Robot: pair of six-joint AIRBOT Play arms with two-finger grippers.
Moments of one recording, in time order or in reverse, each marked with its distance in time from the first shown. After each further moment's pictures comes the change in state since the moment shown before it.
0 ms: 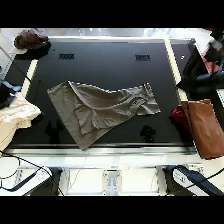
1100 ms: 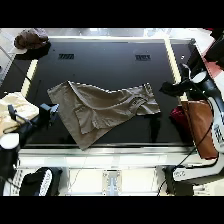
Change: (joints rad) left arm -0.488 0.713 -0.686 -0.190 0.330 -0.434; right arm -0.072 -0.528 0.096 0.170 -0.286 -0.035
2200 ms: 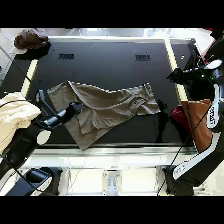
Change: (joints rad) left arm -0.587 -0.307 0.208 0.811 0.079 -0.653; right arm -0.103 -0.296 0.448 0.132 0.196 -0.112
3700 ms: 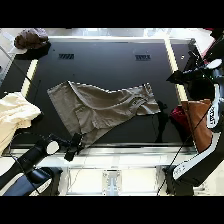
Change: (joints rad) left arm -0.123 -0.015 -0.243 -0.190 -0.306 -0.581; right arm 0.000 0.000 0.007 -0.022 0.050 -0.128
